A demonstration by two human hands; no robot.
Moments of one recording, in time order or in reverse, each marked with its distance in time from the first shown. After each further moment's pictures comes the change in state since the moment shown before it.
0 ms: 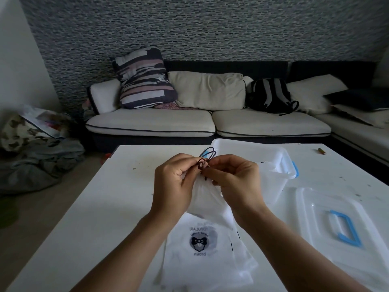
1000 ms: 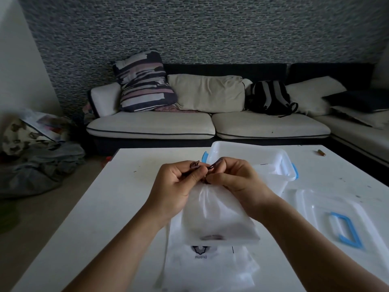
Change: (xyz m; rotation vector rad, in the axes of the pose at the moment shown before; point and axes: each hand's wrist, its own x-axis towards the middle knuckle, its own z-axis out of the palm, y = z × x) left_hand 0.005 0.003 -0.004 -0.604 -0.195 -0.428; right_hand 0.016 -0.005 -0.024 0.153 -0.457 0.153
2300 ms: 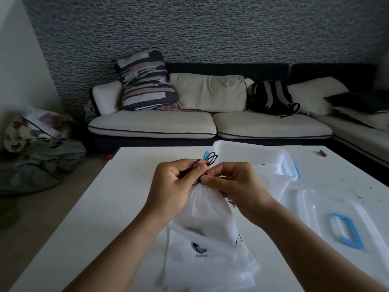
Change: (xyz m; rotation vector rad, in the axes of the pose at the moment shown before) left_hand -0.008 0.014 0.000 0.140 0.101 0.067; right_hand -0.003 0.007 0.005 -0.220 0.114 0.036
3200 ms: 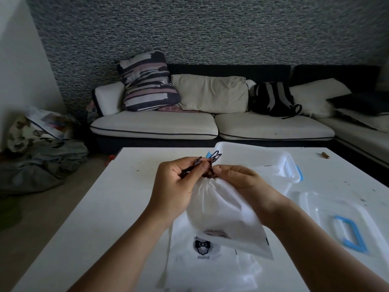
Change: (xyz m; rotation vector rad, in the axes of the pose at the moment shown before) left_hand 0.002 0.003 0.001 -0.062 0.003 0.034; right_hand -0.003 -0.011 -0.007 0.288 -0.209 0.167
